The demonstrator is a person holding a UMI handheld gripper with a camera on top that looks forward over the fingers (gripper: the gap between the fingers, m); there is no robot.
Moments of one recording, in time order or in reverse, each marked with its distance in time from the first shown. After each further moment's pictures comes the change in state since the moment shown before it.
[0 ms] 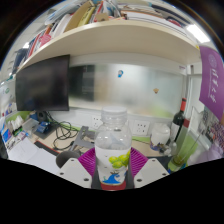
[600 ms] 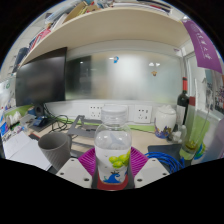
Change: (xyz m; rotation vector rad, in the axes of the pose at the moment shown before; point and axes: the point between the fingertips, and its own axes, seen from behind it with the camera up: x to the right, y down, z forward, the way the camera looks) arm 0.009 0.078 0.047 0.057 -0.033 0.049
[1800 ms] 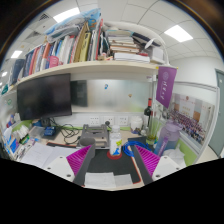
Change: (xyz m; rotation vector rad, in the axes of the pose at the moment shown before) arm -0.067 -0.084 -0.275 -0.033 0.262 0.061
